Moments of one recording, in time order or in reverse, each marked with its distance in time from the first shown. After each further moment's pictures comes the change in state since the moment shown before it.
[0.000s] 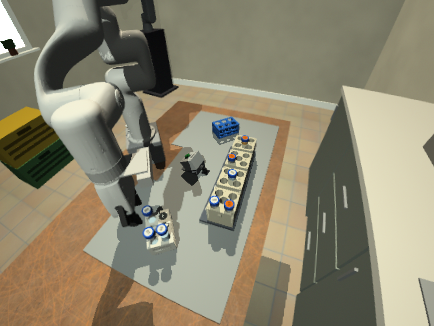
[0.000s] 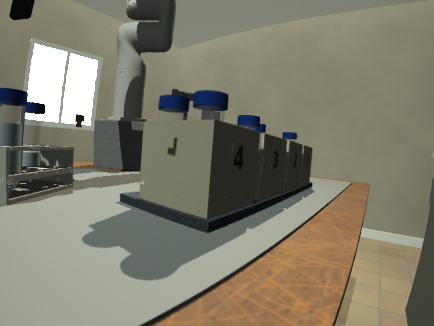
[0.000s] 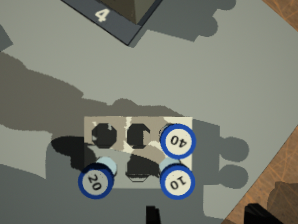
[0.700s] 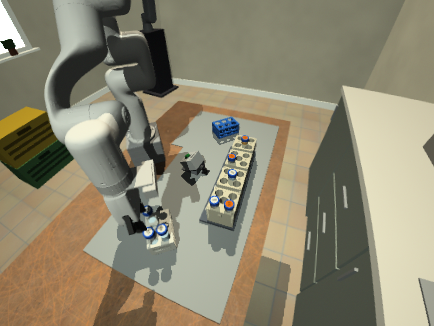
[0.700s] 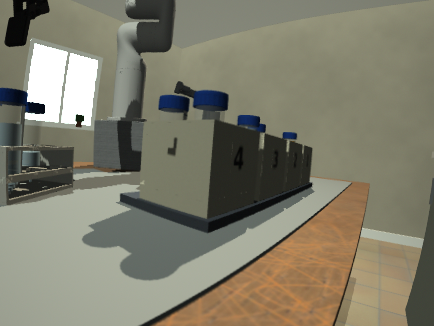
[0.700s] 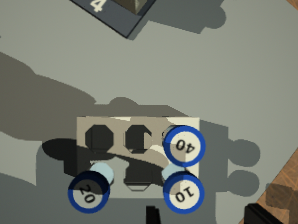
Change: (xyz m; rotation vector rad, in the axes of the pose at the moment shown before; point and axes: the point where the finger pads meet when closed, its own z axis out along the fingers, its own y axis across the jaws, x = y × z) arm 0.000 0.000 0.038 0.001 0.000 0.000
